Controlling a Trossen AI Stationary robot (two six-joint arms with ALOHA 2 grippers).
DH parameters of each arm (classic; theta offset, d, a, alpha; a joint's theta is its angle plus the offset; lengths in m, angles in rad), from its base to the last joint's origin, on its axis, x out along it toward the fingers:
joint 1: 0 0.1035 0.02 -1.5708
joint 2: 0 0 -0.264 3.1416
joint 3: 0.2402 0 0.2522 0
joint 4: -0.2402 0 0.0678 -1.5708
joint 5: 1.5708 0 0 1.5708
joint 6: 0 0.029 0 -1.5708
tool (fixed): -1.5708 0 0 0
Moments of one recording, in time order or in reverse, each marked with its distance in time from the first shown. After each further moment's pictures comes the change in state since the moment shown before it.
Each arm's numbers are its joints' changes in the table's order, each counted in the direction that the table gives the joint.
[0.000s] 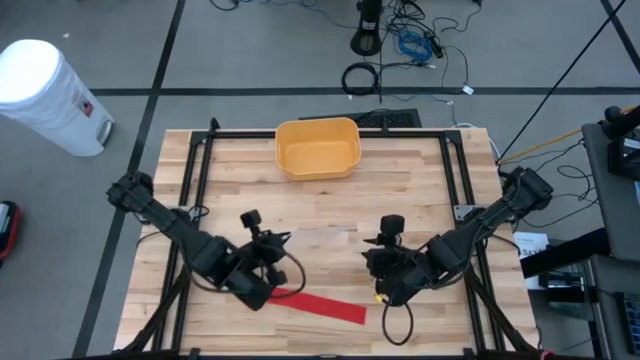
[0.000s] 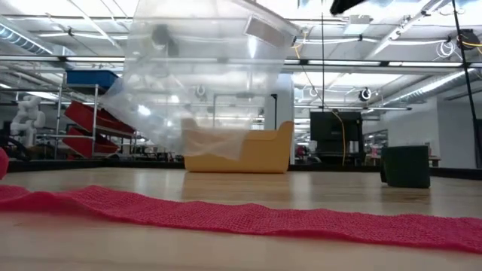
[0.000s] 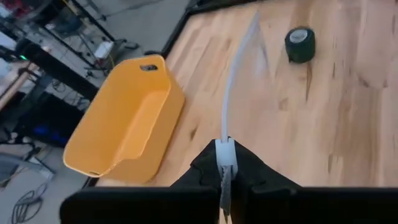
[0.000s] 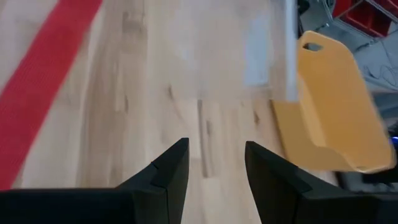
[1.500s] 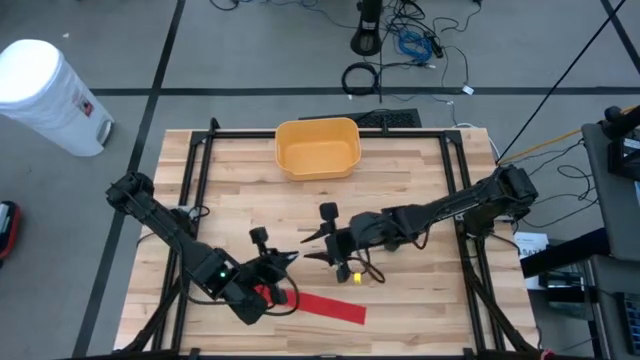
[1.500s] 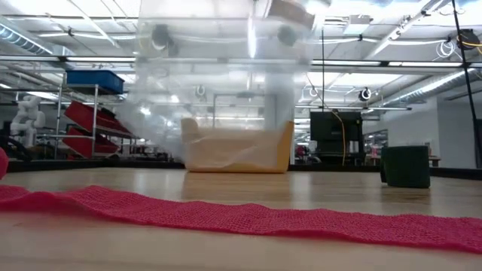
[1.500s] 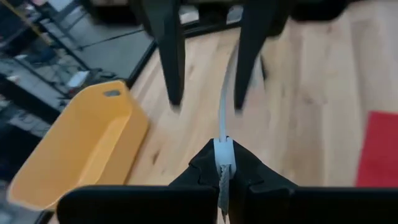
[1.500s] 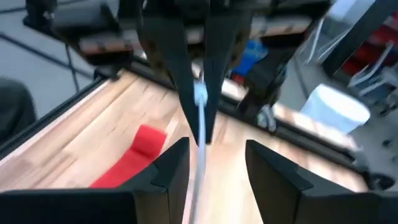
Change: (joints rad) left arm -0.075 0.000 -0.130 0.358 0.000 0.173; right arm -0.344 0.094 -0.111 1.029 0.636 -0.654
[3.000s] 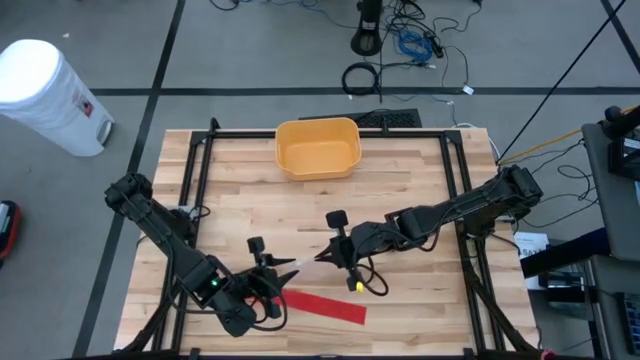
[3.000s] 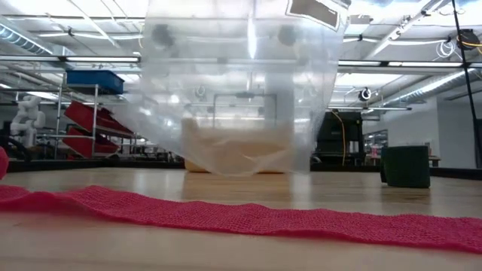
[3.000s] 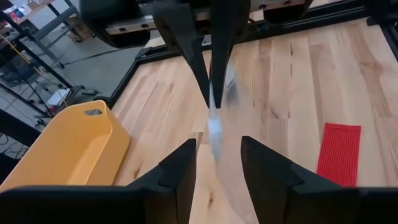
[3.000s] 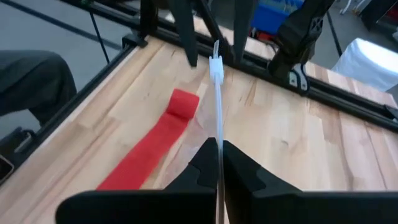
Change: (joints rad) left arm -0.068 -0.002 0.021 0.062 0.010 0.039; right arm 0.064 -0.032 0.079 -0.312 -0.007 0.129
